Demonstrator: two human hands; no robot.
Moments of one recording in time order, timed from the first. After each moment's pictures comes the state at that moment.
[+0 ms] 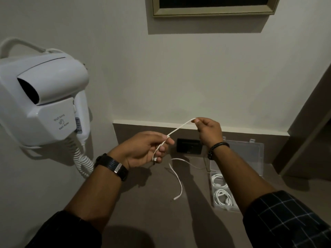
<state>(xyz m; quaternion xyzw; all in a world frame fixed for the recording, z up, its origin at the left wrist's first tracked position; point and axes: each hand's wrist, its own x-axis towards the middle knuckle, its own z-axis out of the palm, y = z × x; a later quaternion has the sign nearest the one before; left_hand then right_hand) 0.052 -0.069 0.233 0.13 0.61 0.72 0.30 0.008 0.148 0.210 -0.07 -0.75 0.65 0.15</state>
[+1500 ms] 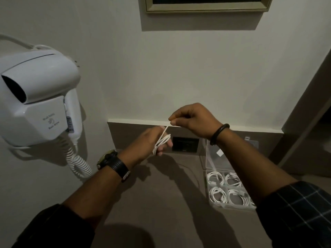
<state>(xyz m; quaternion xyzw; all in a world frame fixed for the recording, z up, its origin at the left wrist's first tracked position) 0.054 -0.042 0.230 0.16 0.77 0.60 0.12 0.025 0.145 0.273 0.25 -0.87 0.42 0.07</state>
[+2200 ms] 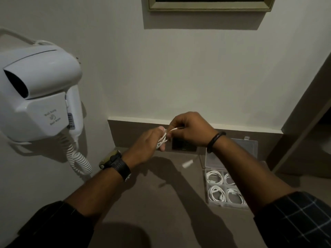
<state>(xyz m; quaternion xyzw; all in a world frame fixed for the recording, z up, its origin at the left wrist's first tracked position) 0.055 -0.045 0.217 0.19 0.84 0.51 -0.01 0.043 0.131 0.266 0.27 -0.90 0.34 0.07</state>
